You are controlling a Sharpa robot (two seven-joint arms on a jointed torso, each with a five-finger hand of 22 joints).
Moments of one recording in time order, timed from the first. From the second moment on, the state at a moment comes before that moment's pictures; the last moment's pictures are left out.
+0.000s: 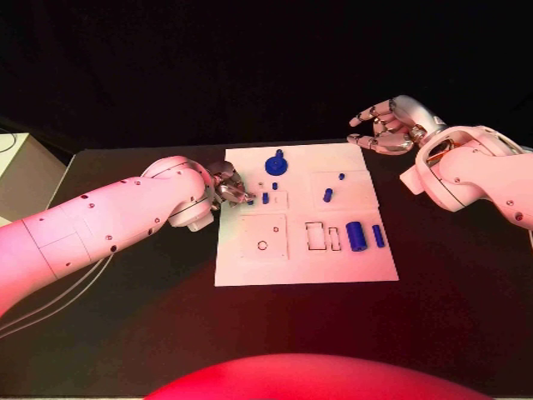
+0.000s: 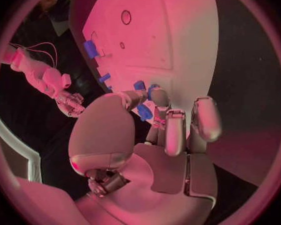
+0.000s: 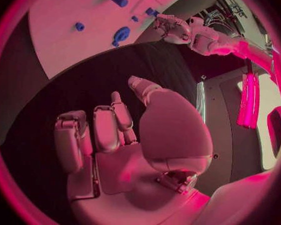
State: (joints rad) left arm 1.06 -0.66 0.18 1.35 -1.15 -0.03 -0.52; left_hand 1.18 -0.19 0.71 0.23 0.19 0.81 0.06 0.85 0.73 1.24 -0.02 1.01 0.65 1.46 -0.07 1.52 1.31 0.08 1.34 0.04 1.36 1.19; right arm 1.35 -0.84 -0.13 1.41 -0.99 -0.51 0.01; right_hand 1.22 -0.20 0.44 0.15 0.24 0.90 0.13 0.11 0.32 1.25 0.05 1.35 1.24 1.47 -0.03 1.35 1.01 0.01 1.47 0.06 1.57 1.31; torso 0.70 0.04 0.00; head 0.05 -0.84
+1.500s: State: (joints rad) left arm 1.07 -0.66 0.17 1.34 -1.19 -0.03 -0.51; left_hand 1.18 -0.18 0.71 0.23 0.19 0.81 0.06 0.85 0.73 1.24 -0.02 1.01 0.65 1.46 -0.07 1.52 1.31 0.08 1.34 0.04 1.36 1.19; right arm 1.35 -0.84 -0.13 1.41 -0.99 -0.51 0.01; right_hand 1.22 -0.20 0.44 0.15 0.24 0.90 0.13 0.11 0.32 1.25 0.05 1.35 1.24 1.46 -0.03 1.35 1.01 0.01 1.47 0.06 1.57 1.31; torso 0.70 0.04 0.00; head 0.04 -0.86
